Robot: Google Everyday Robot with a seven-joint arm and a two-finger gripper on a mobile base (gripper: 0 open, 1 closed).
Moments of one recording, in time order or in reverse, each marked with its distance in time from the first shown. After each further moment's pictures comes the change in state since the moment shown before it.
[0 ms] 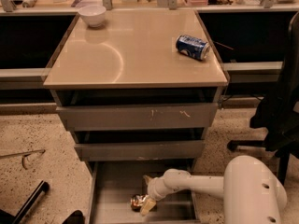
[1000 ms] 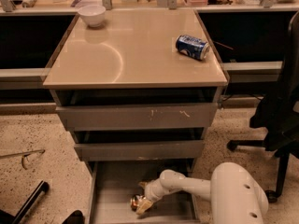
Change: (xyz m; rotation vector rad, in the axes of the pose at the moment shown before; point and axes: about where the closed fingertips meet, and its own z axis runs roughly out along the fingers) arm 0.024 -0.003 0.052 -0.065 -0.021 0.023
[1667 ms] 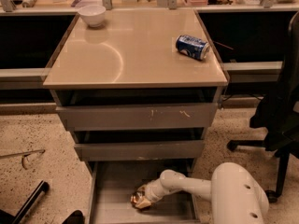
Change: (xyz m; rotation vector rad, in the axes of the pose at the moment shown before) arm 0.000 0.000 0.000 0.000 0.000 0.000
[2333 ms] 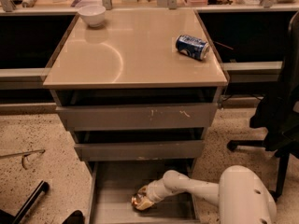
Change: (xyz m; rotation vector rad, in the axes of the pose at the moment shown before) arm -0.009 0.004 -0.012 0.007 -0.039 -0.005
